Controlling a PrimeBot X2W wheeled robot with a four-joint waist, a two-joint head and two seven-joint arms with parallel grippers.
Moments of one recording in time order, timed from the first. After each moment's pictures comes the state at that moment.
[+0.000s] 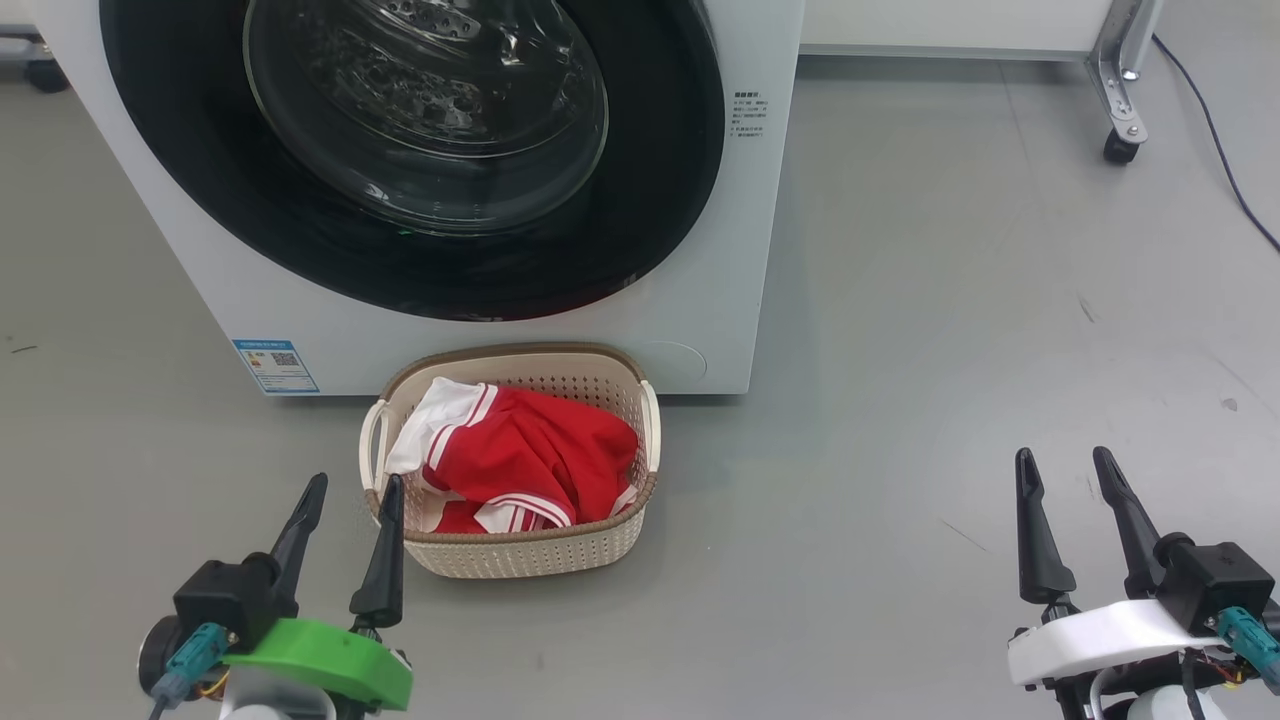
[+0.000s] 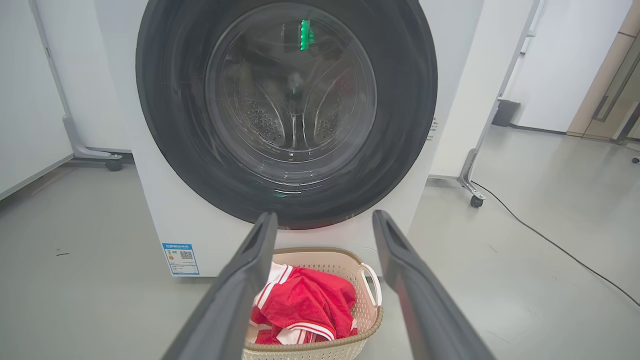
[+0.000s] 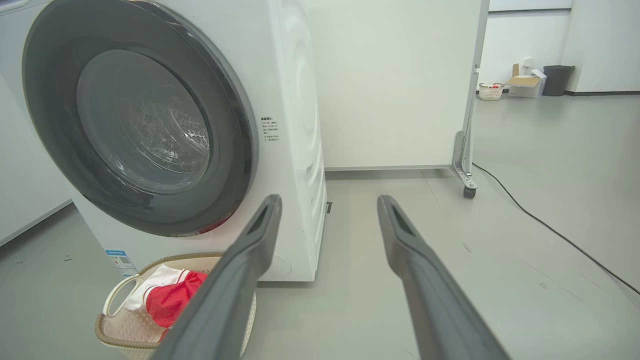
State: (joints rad) left arm -0.08 0.10 -0.22 0.27 -0.45 -0.12 -0.26; right arm 0.07 -0.09 0.06 0.10 0.31 0.05 -0.25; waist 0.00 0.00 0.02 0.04
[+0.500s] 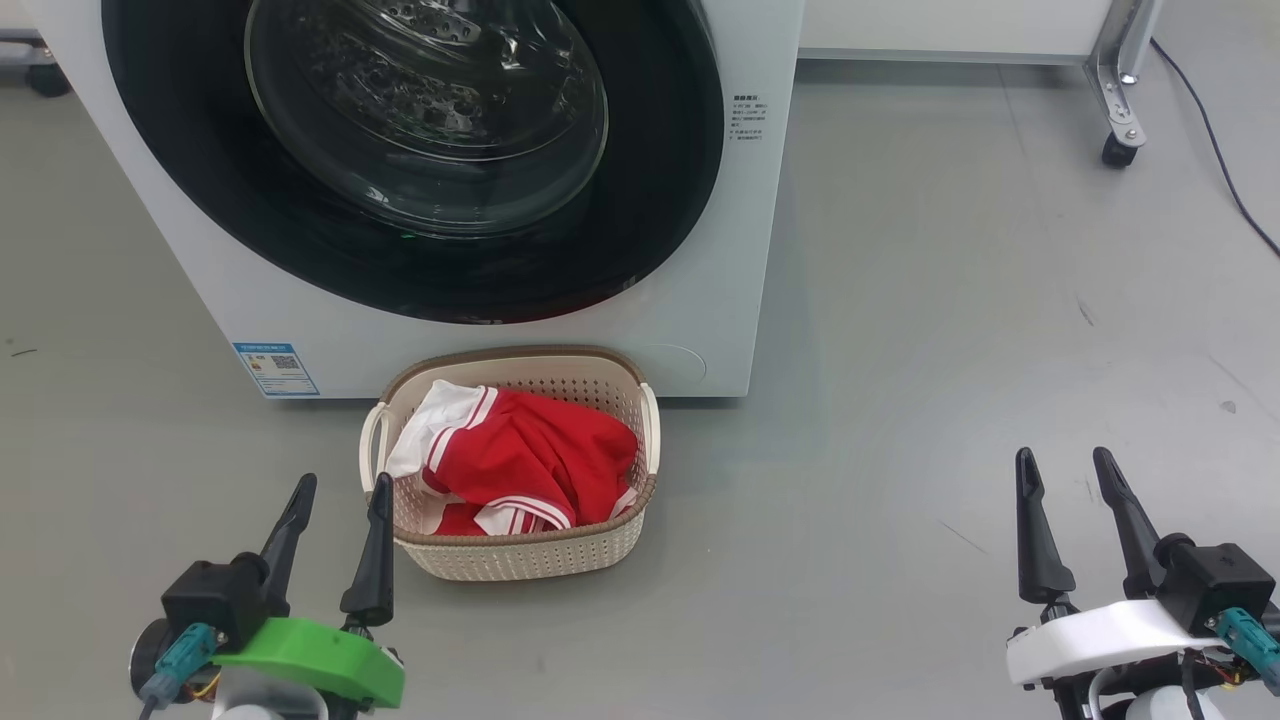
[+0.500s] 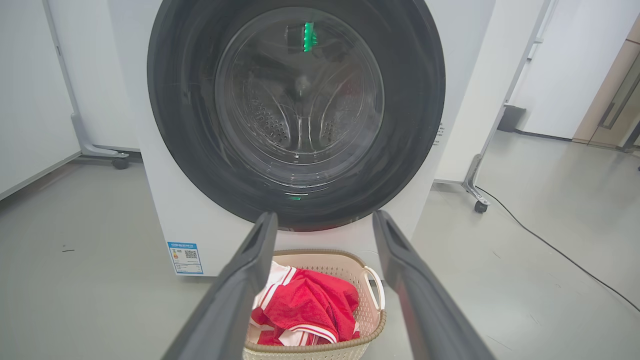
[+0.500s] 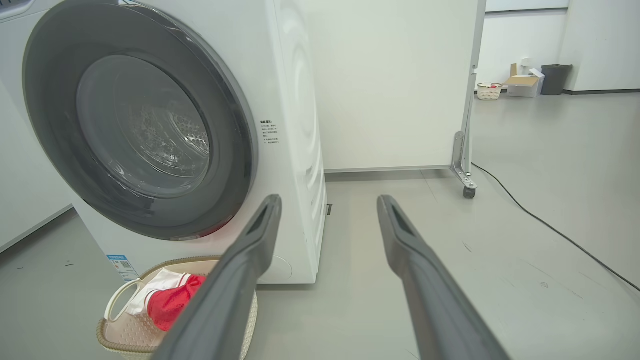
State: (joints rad) left arm -0.08 0.10 -0.20 0.28 -0.47 -0.12 -0.26; right arm 0.07 -0.08 0.05 0.10 0.30 0.06 -0.25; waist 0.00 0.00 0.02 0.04
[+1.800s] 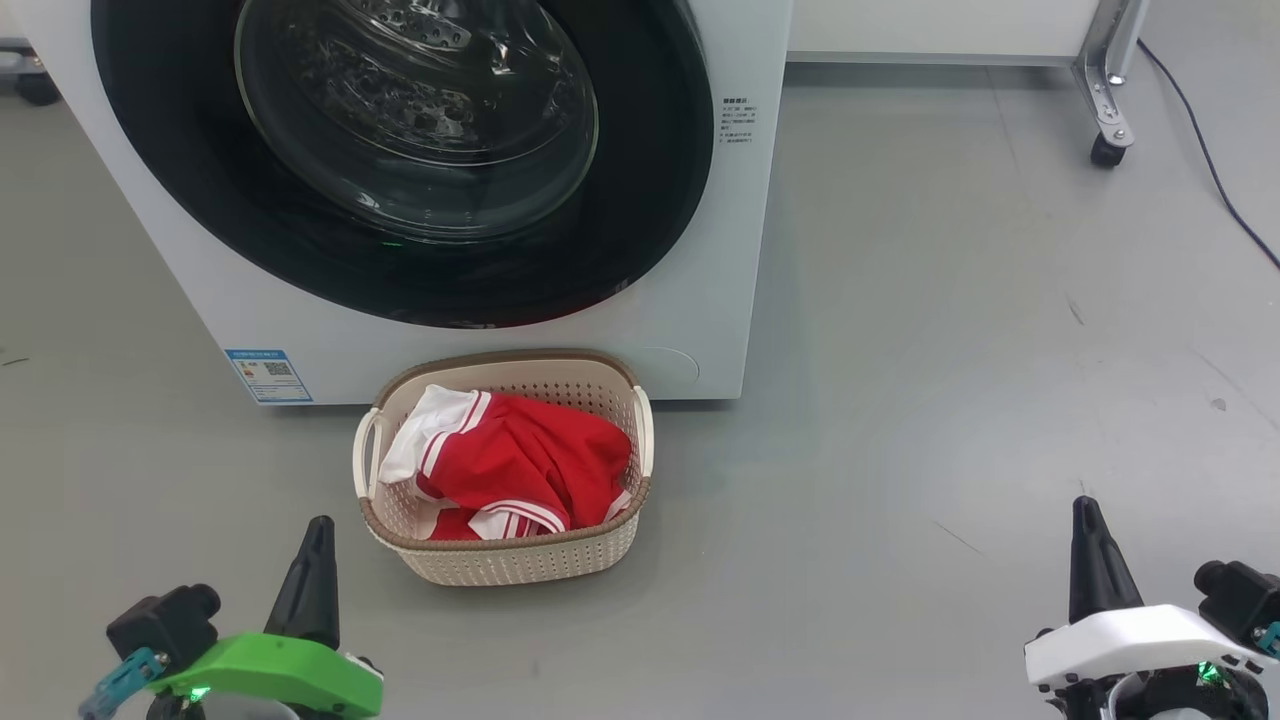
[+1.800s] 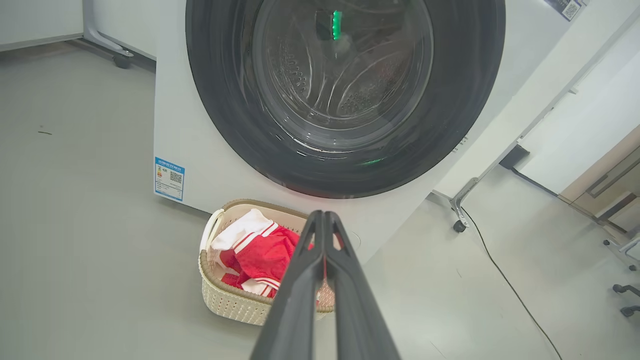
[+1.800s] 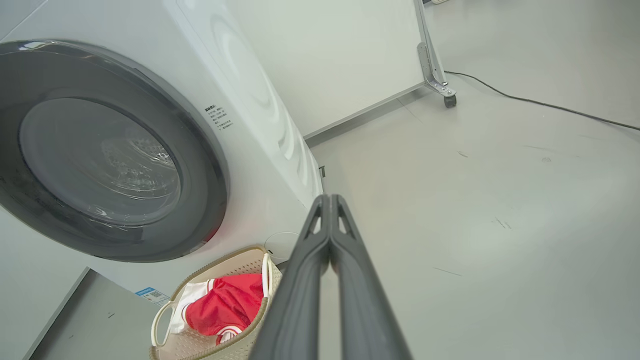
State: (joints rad) left arm -0.04 0.07 -0.15 0.31 -0.76 -0.12 -0.18; right arm 0.08 -0.05 0.01 0.18 0.63 0.08 -0.17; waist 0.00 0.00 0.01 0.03
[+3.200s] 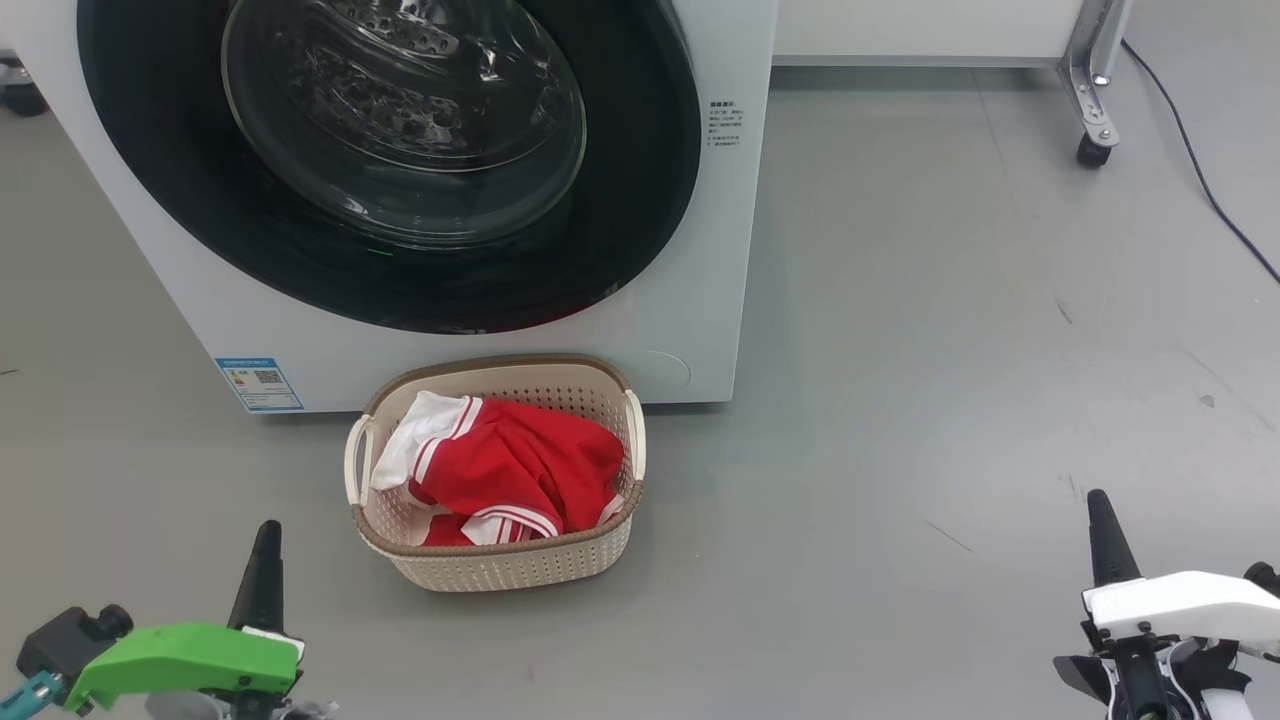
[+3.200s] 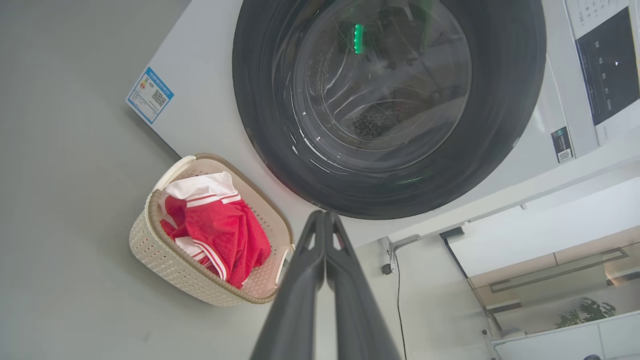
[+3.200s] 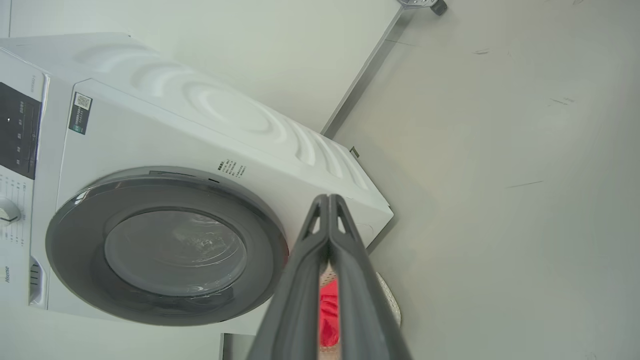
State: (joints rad) left arm -0.04 0.06 -0.04 0.29 -1.23 -0.12 -0.03; right arm 0.01 -0.04 -0.06 0.23 1.15 0.10 -0.02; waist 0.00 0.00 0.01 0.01
